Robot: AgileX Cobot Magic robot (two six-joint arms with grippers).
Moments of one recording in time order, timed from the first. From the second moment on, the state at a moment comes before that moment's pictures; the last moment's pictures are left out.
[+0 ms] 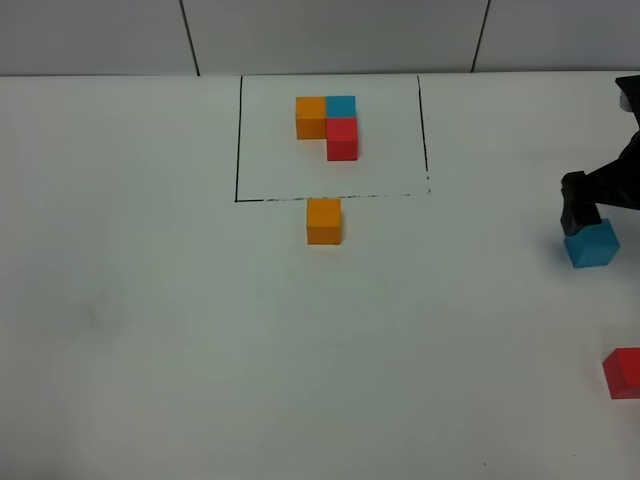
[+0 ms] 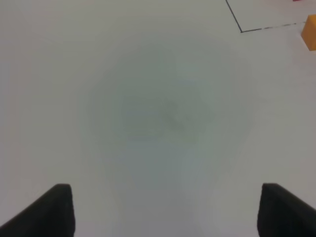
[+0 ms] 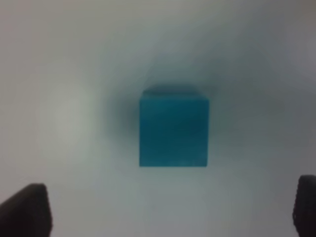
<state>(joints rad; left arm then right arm) -0.02 -0.01 -0.51 -0.08 1.06 0.13 -0.02 1.80 -1.16 0.02 0.79 -0.17</state>
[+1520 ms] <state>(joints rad) -0.02 -0.01 -0.51 -0.08 1.06 0.13 -0.06 1.96 -1.18 0.14 0.71 -0.37</state>
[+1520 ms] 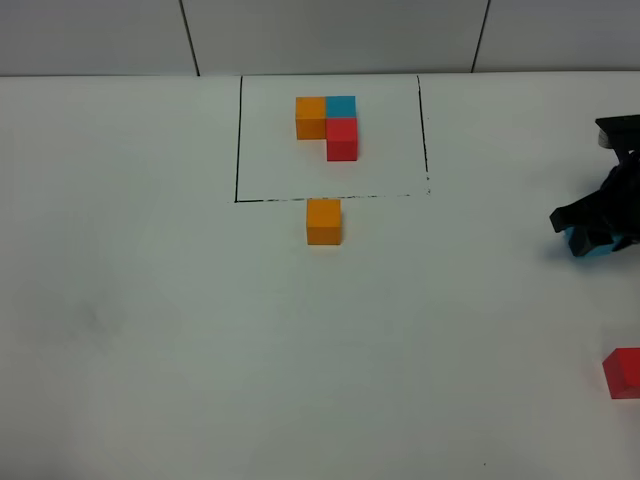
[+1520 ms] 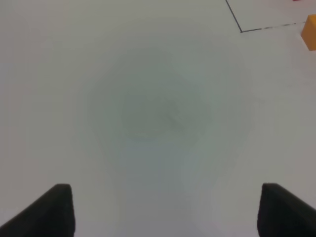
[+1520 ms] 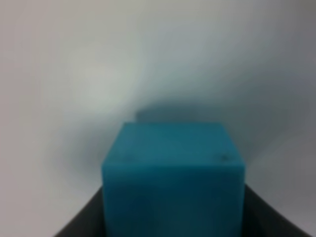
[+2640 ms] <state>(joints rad) -0.02 -0.01 -0.51 -0.08 1.06 0.13 0.44 2.42 -2.01 0.00 1.20 -1.05</state>
